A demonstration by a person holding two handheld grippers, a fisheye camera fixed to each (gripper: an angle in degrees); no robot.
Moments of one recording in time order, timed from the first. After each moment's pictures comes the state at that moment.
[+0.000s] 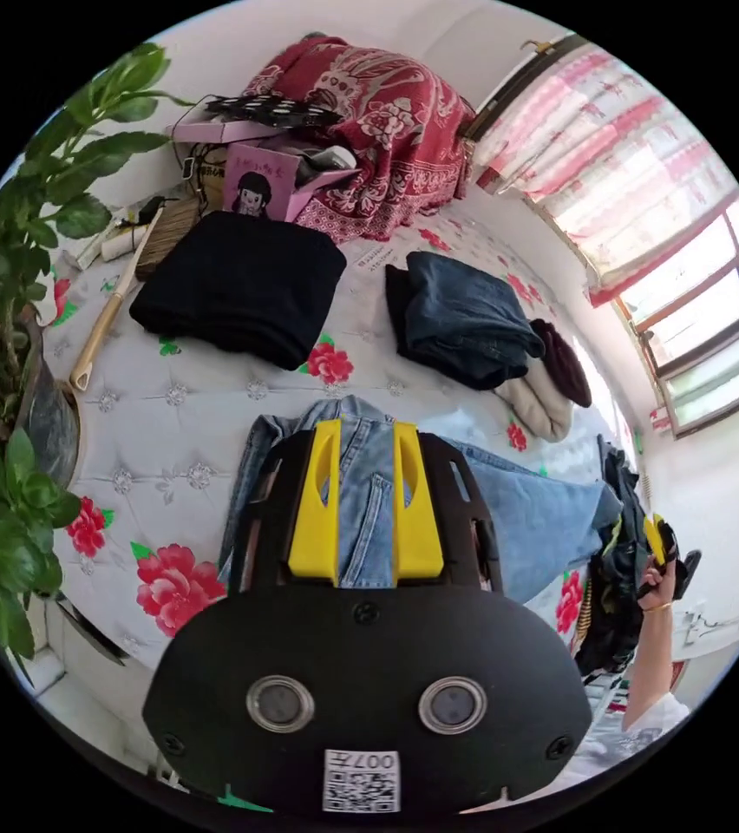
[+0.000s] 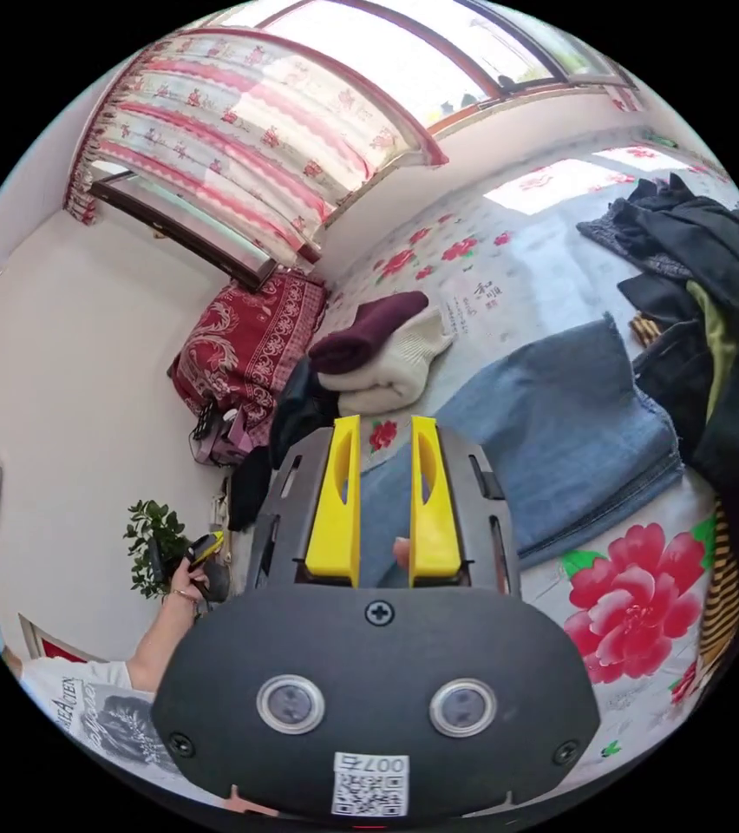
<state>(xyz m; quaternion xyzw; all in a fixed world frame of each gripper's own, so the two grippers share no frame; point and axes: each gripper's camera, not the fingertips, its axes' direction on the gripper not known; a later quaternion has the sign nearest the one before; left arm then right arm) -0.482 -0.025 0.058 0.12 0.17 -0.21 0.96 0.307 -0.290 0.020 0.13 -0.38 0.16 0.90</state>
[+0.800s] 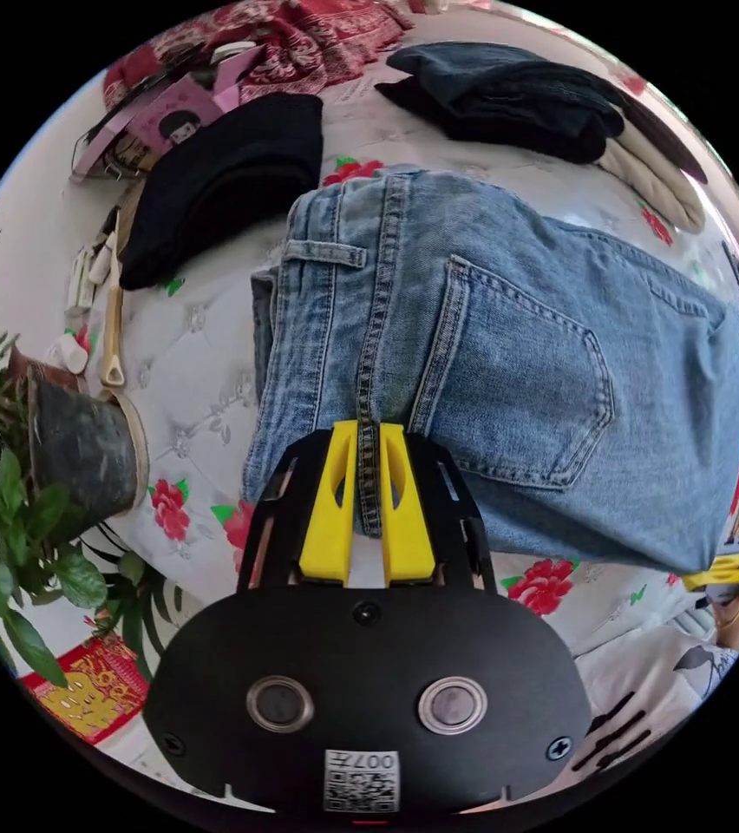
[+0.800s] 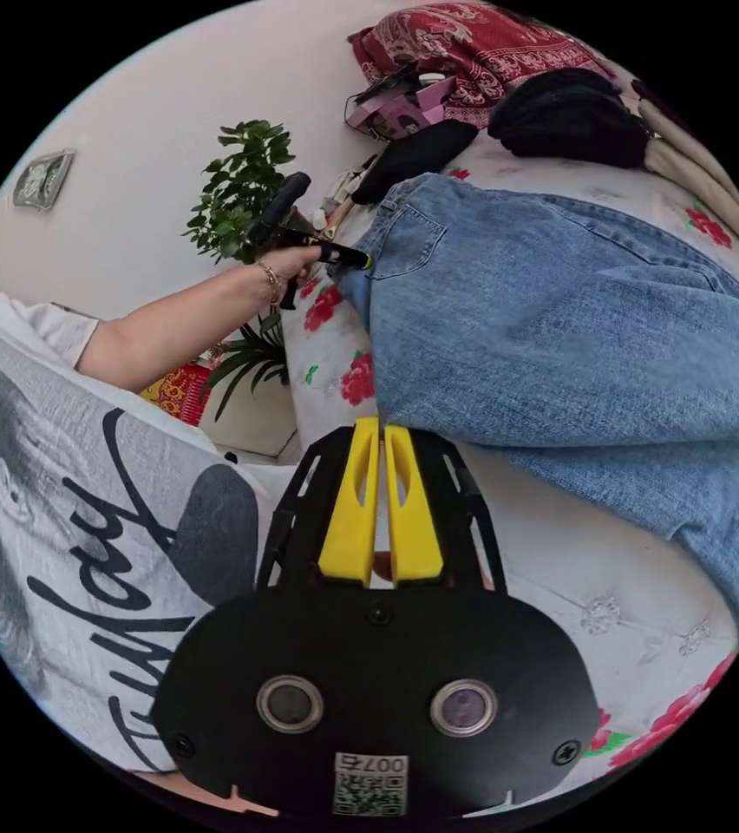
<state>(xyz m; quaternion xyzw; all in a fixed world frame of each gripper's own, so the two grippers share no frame) -0.379 -0.025 0.129 -0.10 -0.02 -0.09 0.99 0.002 -0.216 0.145 -0.11 -0.47 -0.29 0.82</state>
